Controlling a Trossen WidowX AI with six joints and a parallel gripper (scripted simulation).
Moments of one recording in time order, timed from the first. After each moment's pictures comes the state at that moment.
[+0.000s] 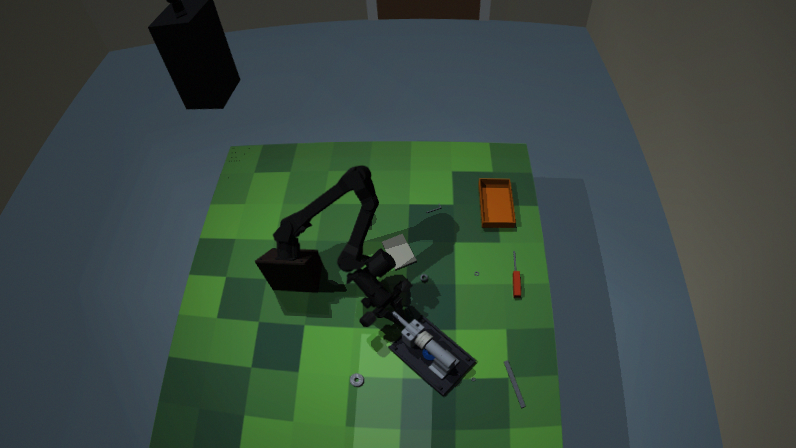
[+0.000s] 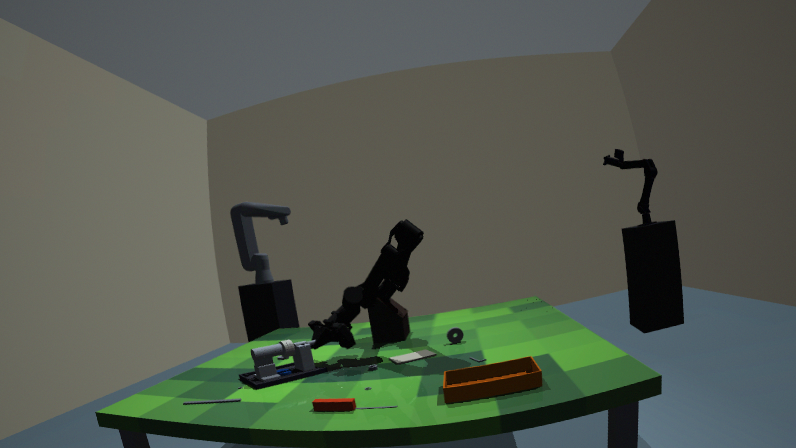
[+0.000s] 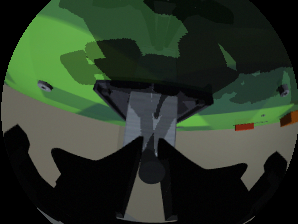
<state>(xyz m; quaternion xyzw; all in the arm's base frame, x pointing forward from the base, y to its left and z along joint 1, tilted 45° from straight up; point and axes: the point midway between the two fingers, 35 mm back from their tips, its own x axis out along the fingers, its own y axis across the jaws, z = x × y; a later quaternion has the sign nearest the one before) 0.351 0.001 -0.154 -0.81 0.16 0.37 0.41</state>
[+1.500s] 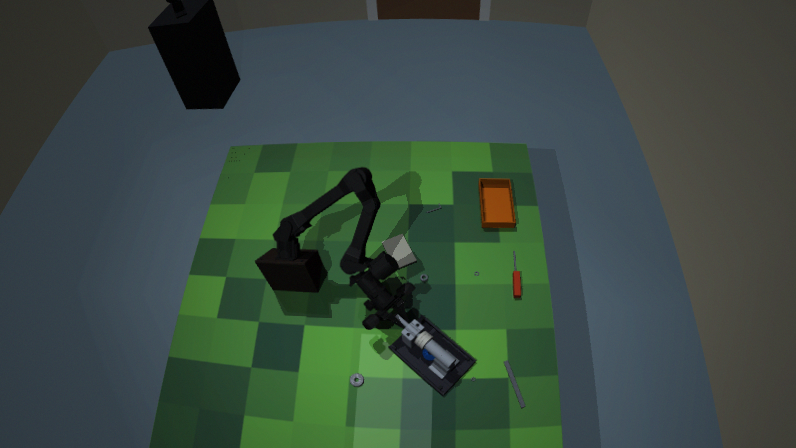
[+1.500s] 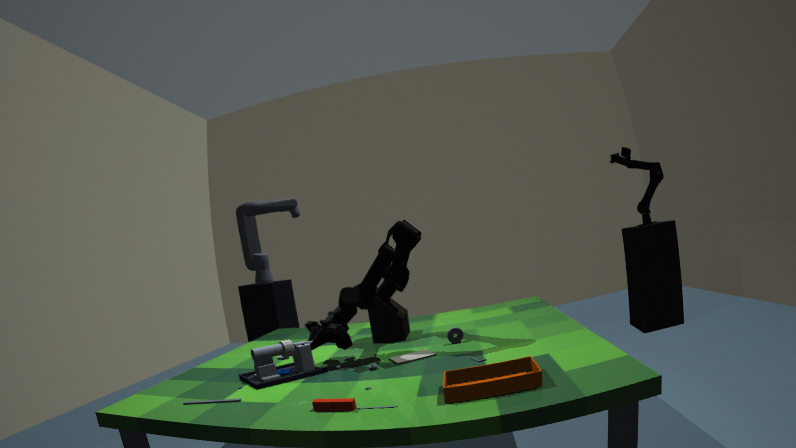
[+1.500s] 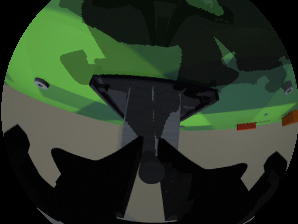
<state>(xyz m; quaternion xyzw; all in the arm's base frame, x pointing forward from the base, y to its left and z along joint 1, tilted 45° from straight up) 0.362 -0.003 -0.159 -0.81 0.16 0.37 0.41</state>
